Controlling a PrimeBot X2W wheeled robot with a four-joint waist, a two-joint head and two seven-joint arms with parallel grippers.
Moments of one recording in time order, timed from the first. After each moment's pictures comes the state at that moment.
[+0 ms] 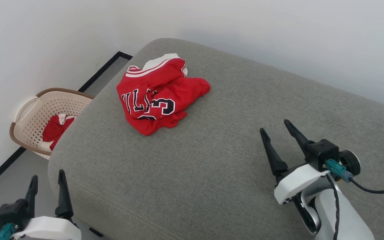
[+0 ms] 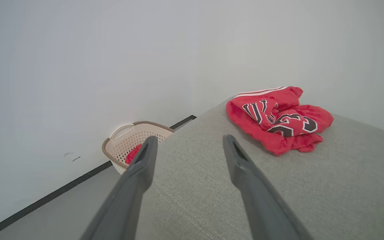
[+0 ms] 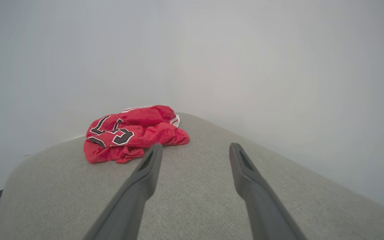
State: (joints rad) left arm -0.04 0.11 0.21 0.31 -0.18 -0.13 -0.26; right arm -0.33 -0.12 0.22 0.46 0.17 0.13 -0.26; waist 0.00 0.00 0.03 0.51
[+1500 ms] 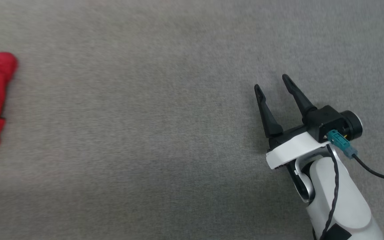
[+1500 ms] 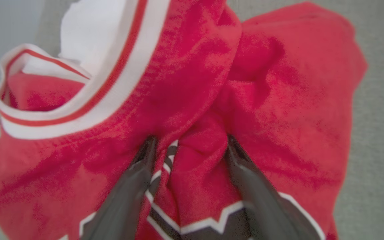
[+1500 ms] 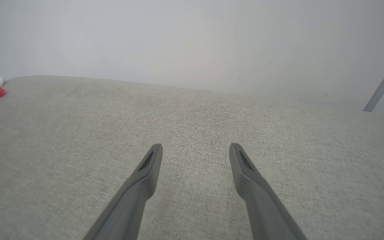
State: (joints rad) left arm -0.76 0.93 -0.60 0.80 -1.07 -0.13 0.25; right arm -0.44 -0.05 0.19 0.35 0.09 0.13 -0.26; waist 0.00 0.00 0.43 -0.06
